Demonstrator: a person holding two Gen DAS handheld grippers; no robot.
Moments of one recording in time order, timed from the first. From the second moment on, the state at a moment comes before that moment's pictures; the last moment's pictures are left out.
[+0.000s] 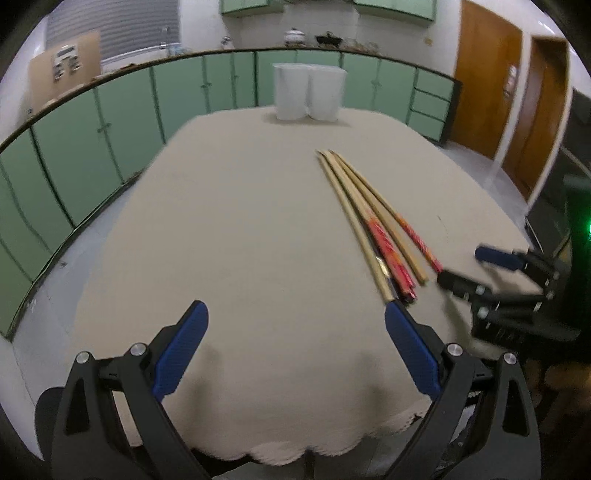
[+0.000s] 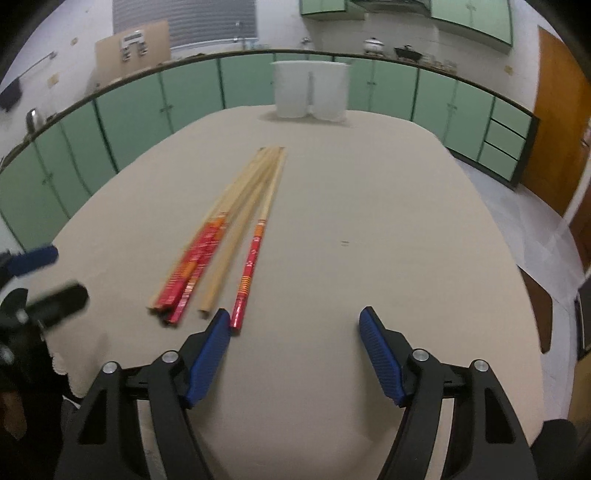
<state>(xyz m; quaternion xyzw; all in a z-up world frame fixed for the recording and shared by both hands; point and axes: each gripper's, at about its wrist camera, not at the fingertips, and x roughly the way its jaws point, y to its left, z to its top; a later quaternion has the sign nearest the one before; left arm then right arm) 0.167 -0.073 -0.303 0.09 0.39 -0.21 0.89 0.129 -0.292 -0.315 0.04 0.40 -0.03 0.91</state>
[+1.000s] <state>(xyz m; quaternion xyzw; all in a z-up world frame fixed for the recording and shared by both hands) 0.189 -0.105 -0.323 0.10 0.39 -0.20 0.89 0.135 -0.290 -0.316 0.03 0.38 -0.01 0.92</state>
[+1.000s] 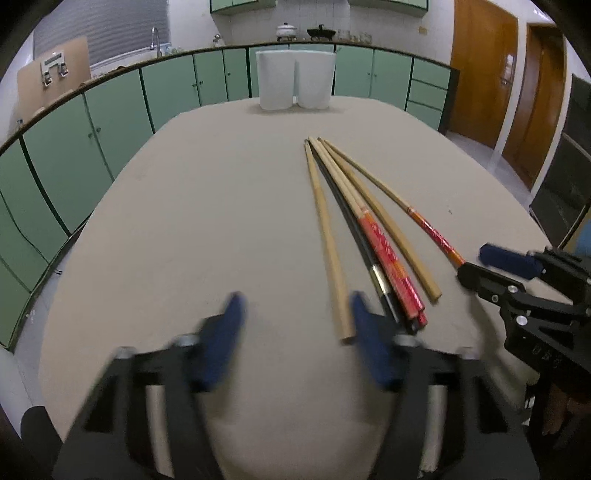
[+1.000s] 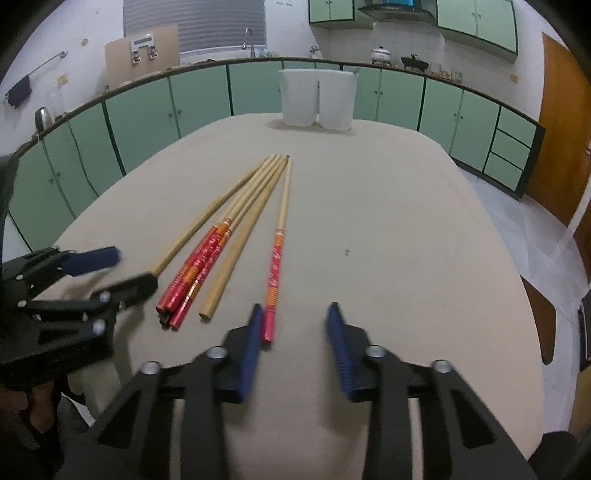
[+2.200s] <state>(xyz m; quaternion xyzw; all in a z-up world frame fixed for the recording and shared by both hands) 0.239 -0.075 -0.160 0.02 0.35 -0.23 0.91 0.187 -0.347 -0.141 0.05 0.37 0.02 0.93</state>
